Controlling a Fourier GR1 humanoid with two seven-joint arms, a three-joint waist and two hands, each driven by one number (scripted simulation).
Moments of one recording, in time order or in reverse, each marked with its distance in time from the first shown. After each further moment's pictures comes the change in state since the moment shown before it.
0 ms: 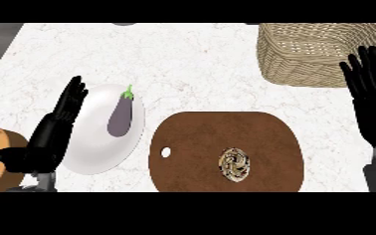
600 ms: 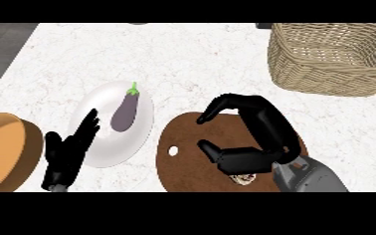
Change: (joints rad) left arm 0.080 -0.040 -0.029 0.196 0.033 -0.009 0.194; right arm -0.196 0.203 0.500 -0.115 0.200 0.107 -0.006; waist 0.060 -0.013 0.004
